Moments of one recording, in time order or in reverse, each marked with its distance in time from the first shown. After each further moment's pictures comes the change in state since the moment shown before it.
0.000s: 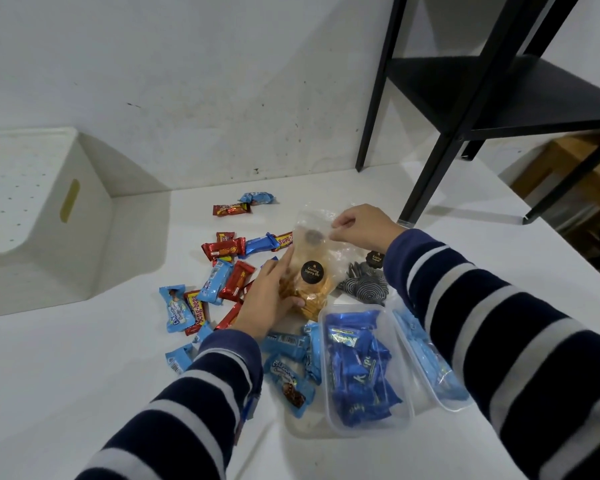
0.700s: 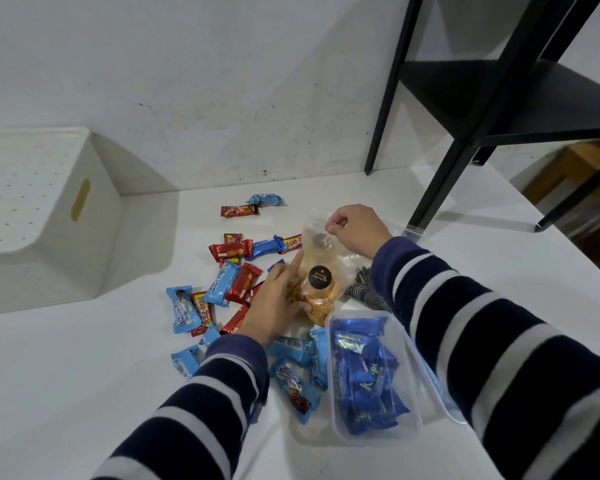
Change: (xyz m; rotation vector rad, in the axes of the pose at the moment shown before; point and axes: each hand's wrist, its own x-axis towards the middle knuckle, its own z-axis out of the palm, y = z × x) left_hand -0.003 -0.001 0.000 -0.001 0.020 0.035; right_hand 0.012 -0.020 0.018 -0.020 0.074 0.036
